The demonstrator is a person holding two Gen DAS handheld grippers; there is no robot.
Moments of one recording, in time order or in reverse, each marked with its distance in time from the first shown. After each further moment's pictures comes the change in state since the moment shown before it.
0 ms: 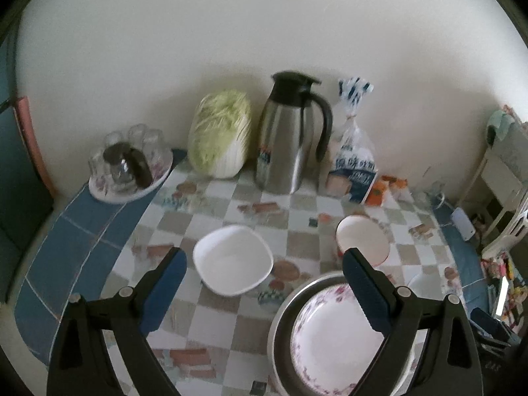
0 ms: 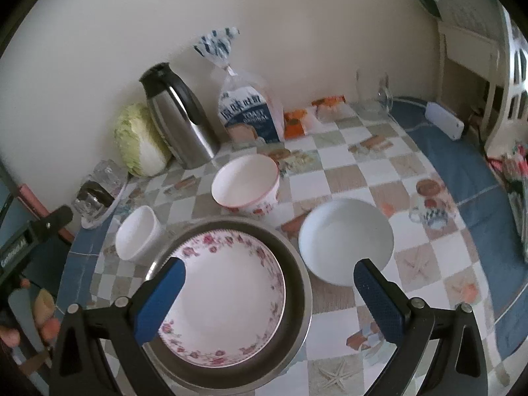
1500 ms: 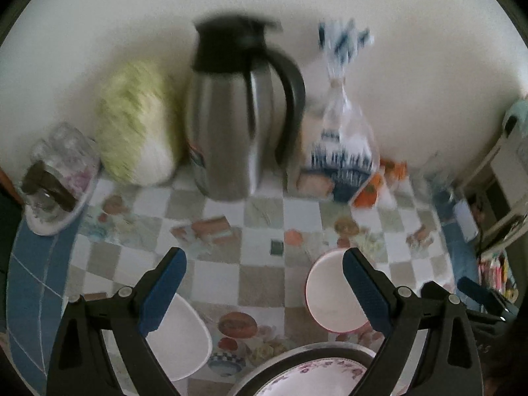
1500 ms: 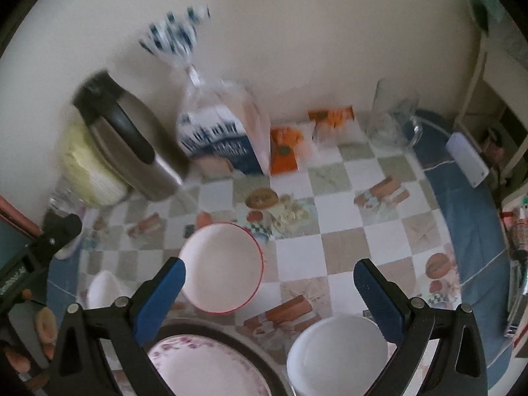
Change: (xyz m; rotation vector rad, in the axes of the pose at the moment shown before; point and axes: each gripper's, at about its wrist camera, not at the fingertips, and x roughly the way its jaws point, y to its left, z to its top) left arm 0.168 -0.077 0.084 0.071 0.285 -0.077; right arm 0.123 -0.001 0.147 -0.006 0.191 -0.101
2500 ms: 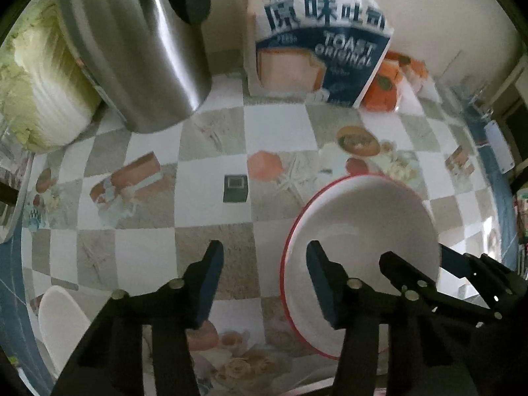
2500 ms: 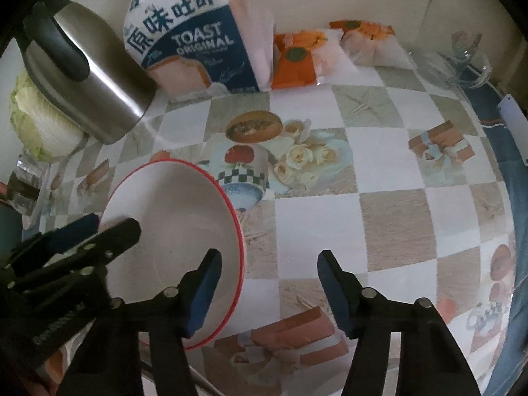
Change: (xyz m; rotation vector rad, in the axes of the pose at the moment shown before) left arm 0.135 -0.053 -0.042 0.146 0.272 0.028; right arm 0.133 0.003 -0.023 -0.043 0.208 -0.004
